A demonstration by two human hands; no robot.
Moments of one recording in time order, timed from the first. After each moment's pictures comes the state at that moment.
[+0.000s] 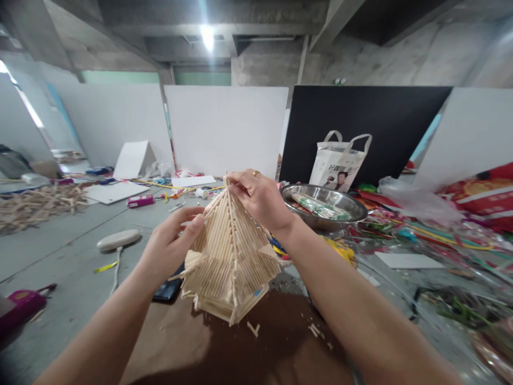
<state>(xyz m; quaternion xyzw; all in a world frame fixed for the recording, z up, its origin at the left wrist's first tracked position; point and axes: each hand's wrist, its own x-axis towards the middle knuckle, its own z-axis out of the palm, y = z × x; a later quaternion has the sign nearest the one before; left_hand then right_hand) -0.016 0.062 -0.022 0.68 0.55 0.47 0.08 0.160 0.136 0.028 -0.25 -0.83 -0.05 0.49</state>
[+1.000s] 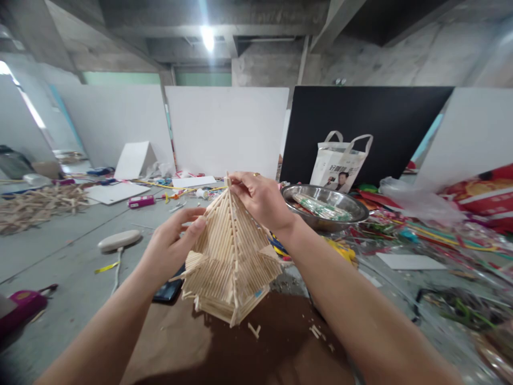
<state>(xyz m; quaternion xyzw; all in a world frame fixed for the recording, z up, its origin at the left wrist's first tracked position) -0.018 0.064 -0.022 0.69 0.54 0.47 0.08 0.159 0.138 0.027 -0.26 -0.83 -0.02 0.50</state>
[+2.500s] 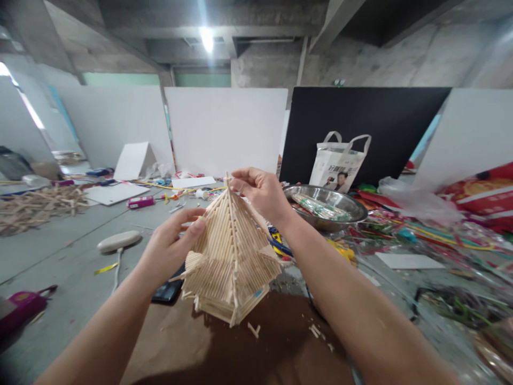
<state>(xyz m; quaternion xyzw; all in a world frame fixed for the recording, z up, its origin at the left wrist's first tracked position) -0.018 0.062 -0.020 0.69 0.56 0.45 0.10 0.156 0.140 0.032 -0.28 -0.73 0.31 0.54</state>
